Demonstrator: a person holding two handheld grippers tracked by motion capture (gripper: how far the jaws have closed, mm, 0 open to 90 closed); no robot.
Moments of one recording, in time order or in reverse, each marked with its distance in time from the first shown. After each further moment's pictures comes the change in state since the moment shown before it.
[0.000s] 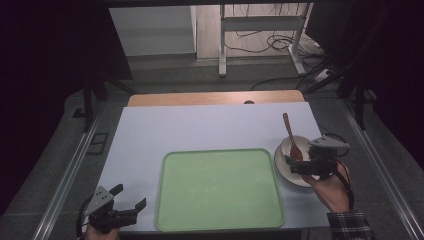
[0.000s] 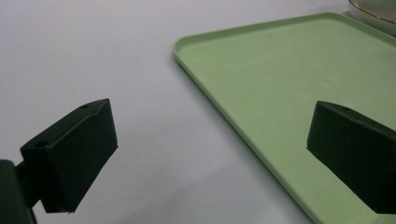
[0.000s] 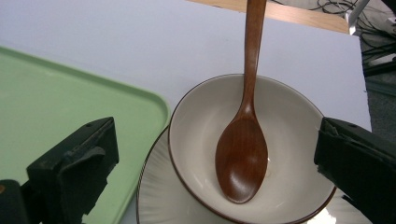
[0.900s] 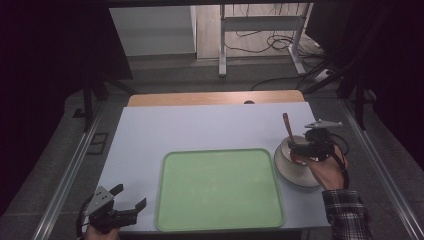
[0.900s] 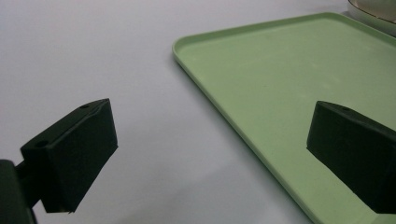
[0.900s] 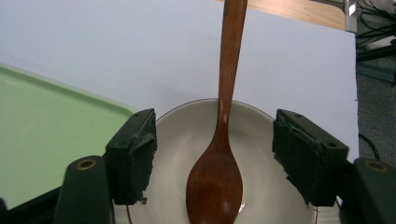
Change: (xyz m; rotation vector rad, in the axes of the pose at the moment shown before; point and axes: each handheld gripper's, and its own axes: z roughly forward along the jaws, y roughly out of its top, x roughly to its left) left arm 0.000 0.000 0.000 0.000 -0.001 0.001; right arm -0.020 0.035 0.028 0.103 -0.022 0.003
